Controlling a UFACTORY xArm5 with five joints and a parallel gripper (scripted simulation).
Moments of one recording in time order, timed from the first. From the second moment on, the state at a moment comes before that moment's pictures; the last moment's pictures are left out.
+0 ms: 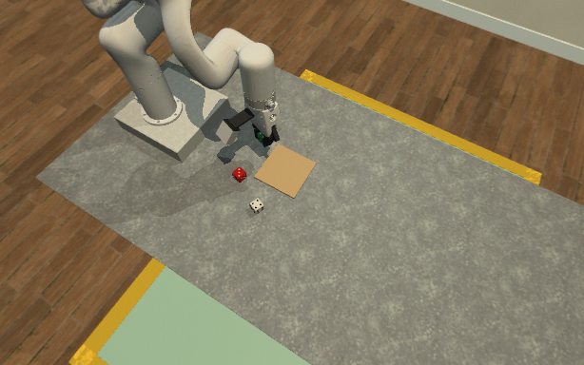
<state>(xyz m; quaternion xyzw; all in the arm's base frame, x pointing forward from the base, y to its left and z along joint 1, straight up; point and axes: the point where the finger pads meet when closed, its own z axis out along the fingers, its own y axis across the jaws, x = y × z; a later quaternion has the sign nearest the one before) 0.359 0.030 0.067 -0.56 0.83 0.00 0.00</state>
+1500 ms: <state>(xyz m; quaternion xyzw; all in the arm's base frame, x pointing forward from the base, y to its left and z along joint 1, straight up) 0.411 0.027 0.062 -0.94 0.35 0.00 0.00</state>
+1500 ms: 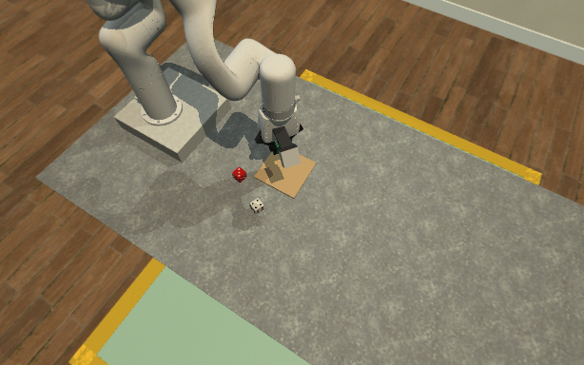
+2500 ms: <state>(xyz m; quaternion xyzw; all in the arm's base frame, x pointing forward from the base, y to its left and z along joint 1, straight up) 0.440 0.024 0.056 -1.00 -0.01 0.00 0.00</state>
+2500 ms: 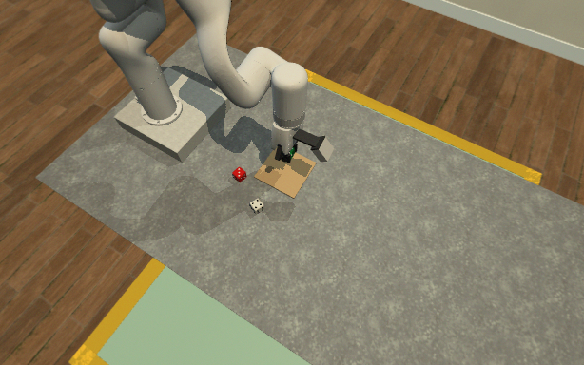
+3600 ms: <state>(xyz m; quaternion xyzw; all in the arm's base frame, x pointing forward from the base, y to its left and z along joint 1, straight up) 0.437 0.024 0.057 -0.98 -0.03 -0.22 0.01</state>
